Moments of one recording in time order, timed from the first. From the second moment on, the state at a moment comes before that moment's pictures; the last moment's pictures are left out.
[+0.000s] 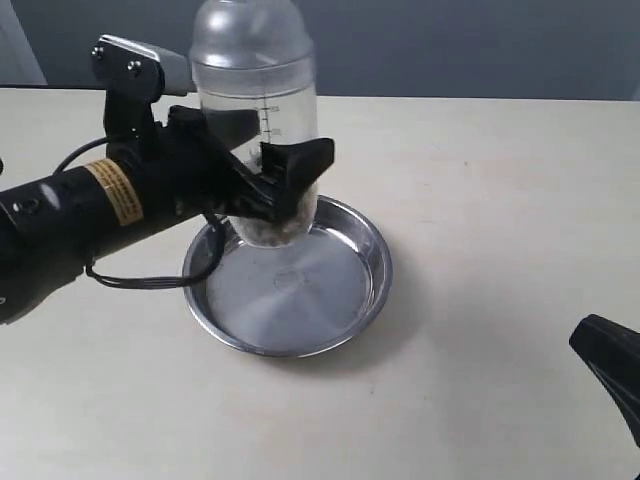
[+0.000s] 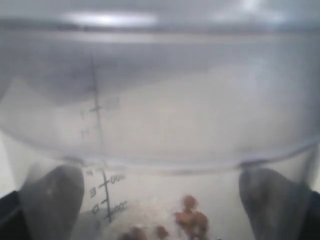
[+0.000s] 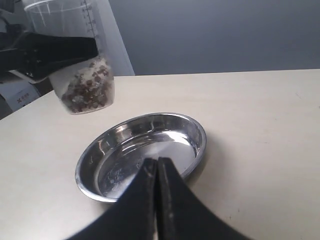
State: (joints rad) left arm -0.48 1.46 -0.58 0.26 -0.67 -0.41; right arm 0.22 0.04 0.00 1.13 0.42 -0.85
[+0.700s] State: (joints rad) left arm -0.50 1.43 -0.63 0.21 -0.55 -0.33; right arm 0.22 0.04 0.00 1.13 0.42 -0.85
